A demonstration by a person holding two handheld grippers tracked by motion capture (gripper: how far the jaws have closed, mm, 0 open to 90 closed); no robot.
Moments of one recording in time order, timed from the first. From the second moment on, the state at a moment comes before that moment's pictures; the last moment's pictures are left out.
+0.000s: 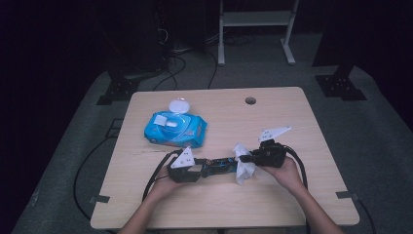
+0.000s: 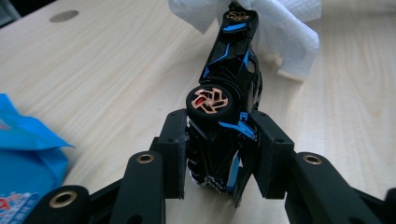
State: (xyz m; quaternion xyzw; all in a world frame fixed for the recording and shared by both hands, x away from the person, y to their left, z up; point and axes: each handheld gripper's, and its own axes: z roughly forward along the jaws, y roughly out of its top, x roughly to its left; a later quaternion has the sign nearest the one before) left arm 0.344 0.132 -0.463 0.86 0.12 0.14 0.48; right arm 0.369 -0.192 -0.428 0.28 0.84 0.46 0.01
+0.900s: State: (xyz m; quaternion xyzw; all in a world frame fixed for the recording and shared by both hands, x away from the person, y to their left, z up) left arm 0.330 0.132 -0.462 0.86 0.12 0.17 0.47; right arm 0.351 -0.184 -0.431 0.25 0.85 0.45 0.04
